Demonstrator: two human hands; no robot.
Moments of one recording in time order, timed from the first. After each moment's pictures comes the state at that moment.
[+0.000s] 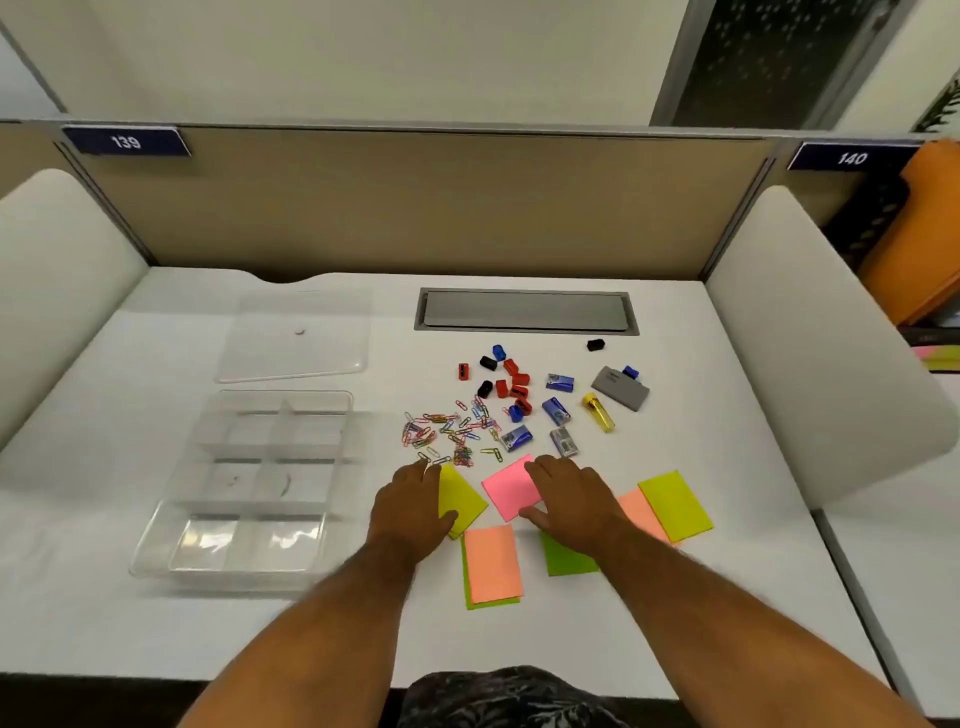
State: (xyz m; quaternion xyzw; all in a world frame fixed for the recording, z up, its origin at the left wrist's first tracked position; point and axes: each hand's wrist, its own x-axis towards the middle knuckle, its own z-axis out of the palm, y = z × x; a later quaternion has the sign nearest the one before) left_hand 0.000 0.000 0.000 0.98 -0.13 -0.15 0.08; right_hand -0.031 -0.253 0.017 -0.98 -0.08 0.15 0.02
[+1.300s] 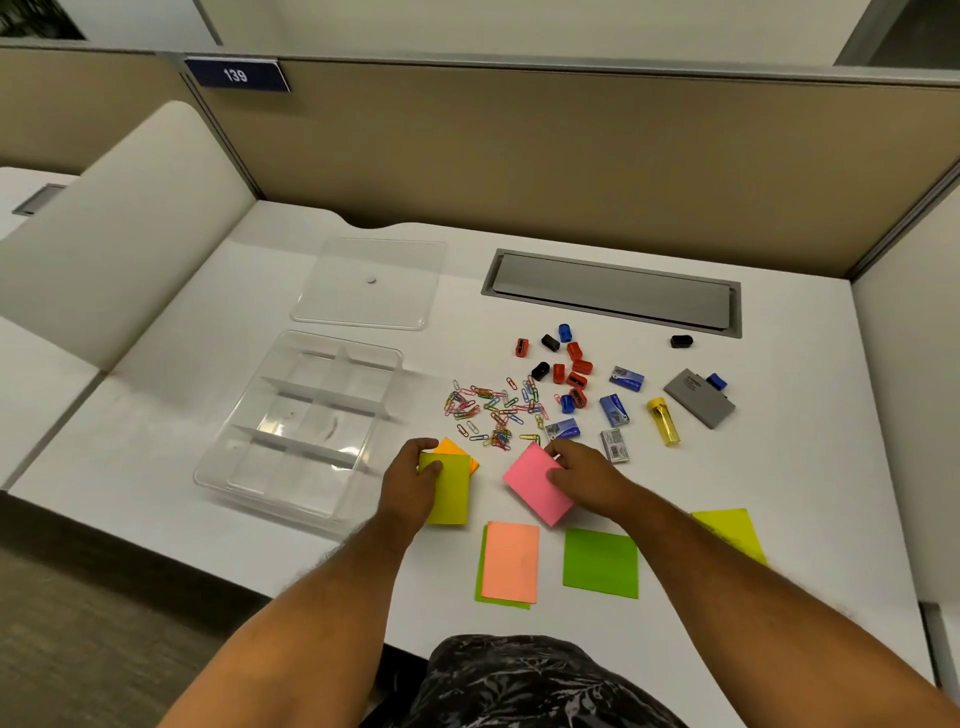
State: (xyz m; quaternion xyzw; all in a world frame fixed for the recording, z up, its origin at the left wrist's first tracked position) left_hand -0.002 0.009 -0.025 0.83 0.23 -0.07 0.50; right_hand 0.047 -0.263 -0.006 -0.88 -0.02 0.31 0.34
